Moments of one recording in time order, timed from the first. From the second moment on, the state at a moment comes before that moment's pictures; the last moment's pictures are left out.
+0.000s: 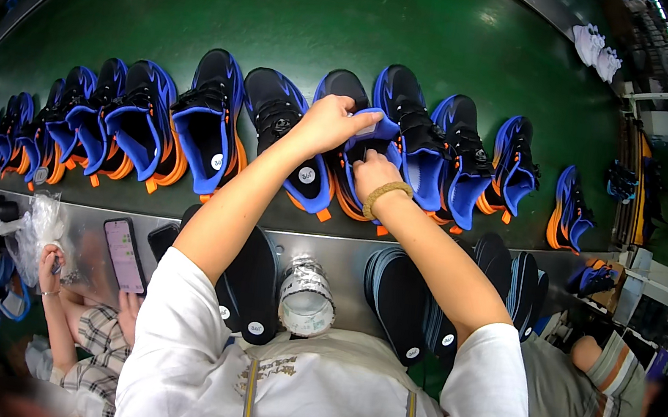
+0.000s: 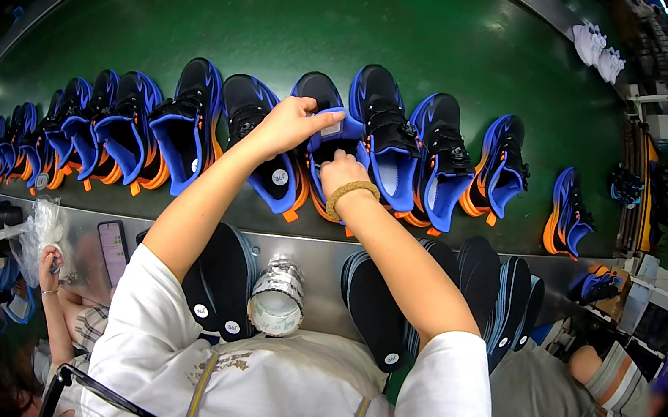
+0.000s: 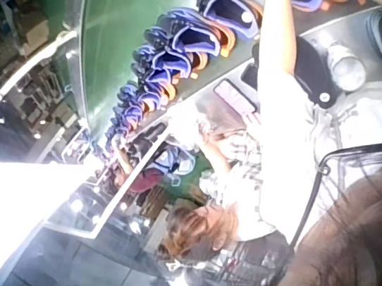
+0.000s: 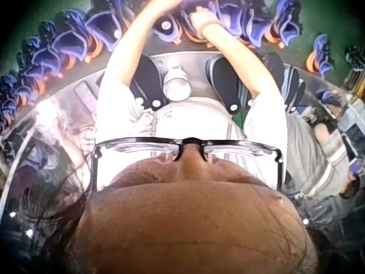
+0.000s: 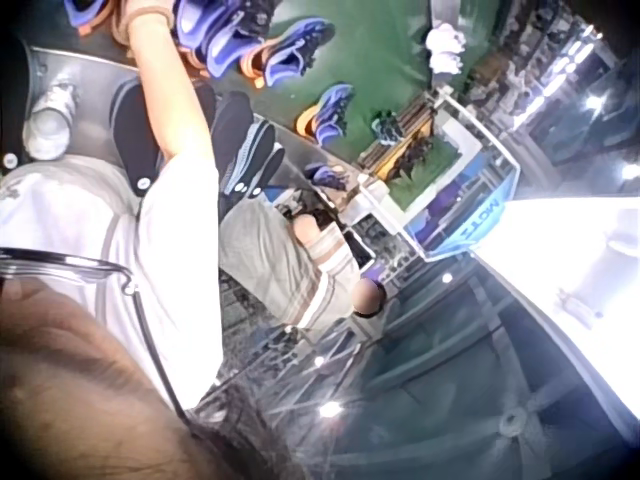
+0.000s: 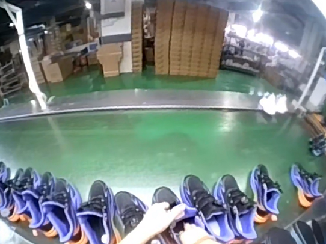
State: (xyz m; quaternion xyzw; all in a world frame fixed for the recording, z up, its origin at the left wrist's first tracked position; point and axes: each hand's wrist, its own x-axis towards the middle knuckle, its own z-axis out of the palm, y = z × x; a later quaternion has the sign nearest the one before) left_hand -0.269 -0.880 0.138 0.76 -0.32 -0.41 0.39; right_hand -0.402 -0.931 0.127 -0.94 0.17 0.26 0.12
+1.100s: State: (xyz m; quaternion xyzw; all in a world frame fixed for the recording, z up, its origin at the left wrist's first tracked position) left_hand -0.281 -0.876 0.123 0.74 -0.65 -0.06 0.15; right_hand -0.446 -0.925 0.147 -0.95 0.07 0.17 0.23
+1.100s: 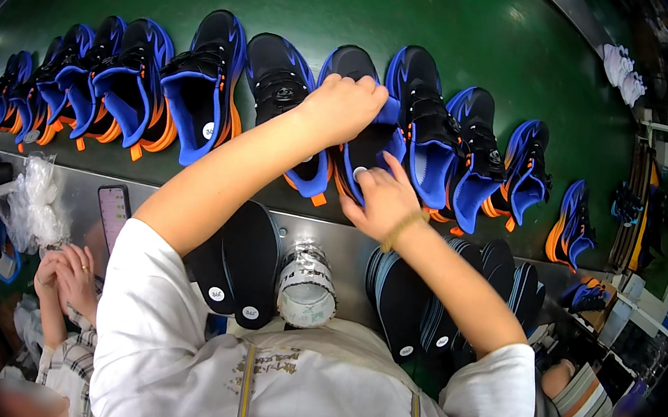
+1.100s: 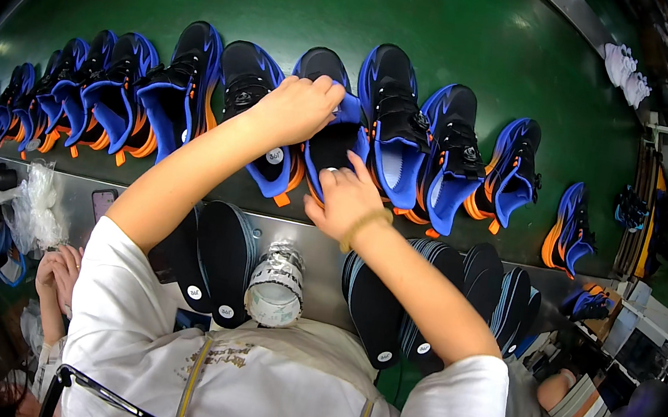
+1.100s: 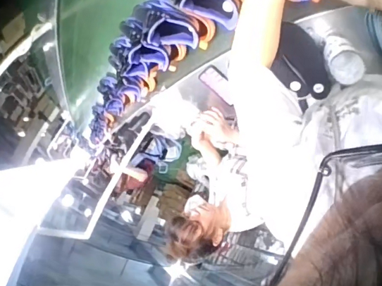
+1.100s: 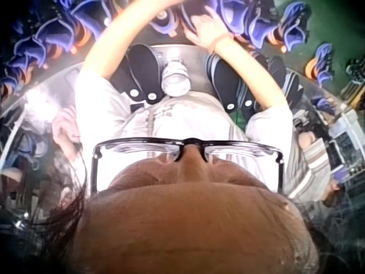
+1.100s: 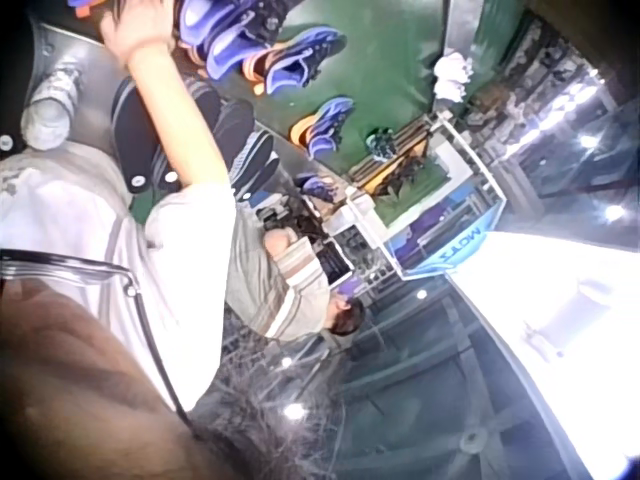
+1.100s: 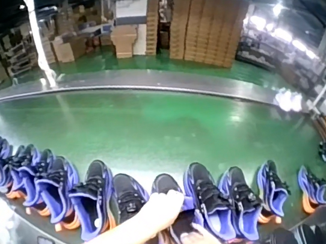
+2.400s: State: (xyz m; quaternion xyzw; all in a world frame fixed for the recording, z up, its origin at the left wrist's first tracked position) left_hand -0.355 -0.906 0.187 0.77 -0.57 -0.11 0.27; right_hand -0.738 -0.922 0.201 -0.85 0.48 0.13 0.17
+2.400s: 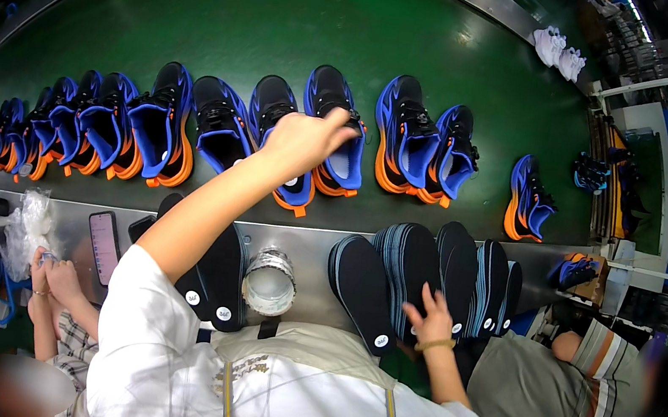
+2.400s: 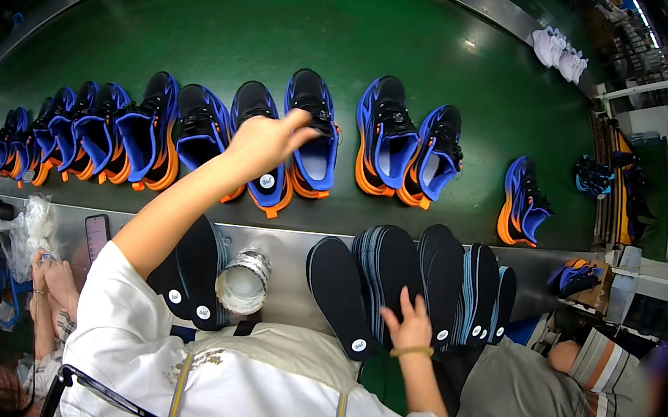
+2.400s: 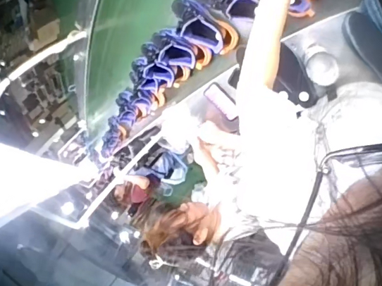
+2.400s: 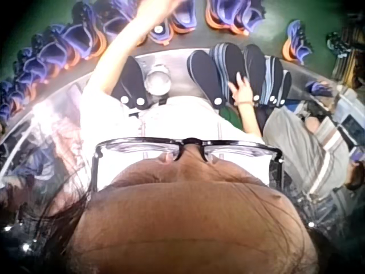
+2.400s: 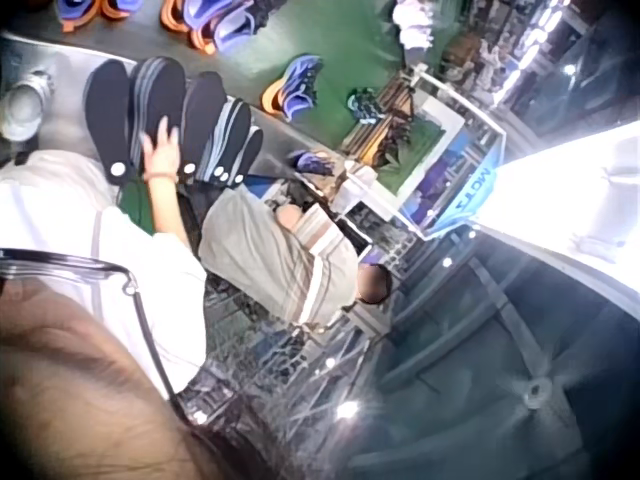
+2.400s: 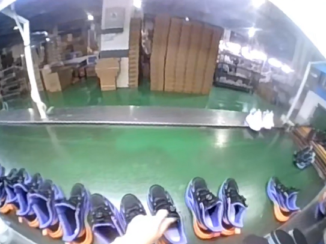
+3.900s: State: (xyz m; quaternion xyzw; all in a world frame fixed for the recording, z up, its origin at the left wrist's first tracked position) left_hand -0.340 -0.944 0.134 0.75 -0.42 -0.39 0.35; right_hand -0.497 -0.999 0.138 -0.97 0.13 0.18 0.10
